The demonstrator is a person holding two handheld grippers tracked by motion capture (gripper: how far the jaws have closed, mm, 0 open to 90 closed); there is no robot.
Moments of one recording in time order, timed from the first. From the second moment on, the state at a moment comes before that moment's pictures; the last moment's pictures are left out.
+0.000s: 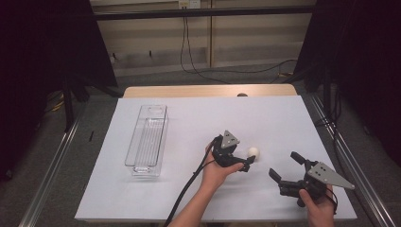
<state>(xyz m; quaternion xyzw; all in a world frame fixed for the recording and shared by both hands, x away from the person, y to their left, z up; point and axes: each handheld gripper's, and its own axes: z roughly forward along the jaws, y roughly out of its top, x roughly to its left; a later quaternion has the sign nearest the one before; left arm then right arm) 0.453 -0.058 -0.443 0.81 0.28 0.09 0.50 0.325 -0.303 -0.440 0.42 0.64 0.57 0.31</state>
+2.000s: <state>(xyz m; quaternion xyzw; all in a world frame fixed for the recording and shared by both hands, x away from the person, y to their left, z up) 0.469 -0.087 -0.456 0.84 0.26 0.07 0.47 0.324 -0.306 -0.438 0.42 0.63 0.57 0.31</state>
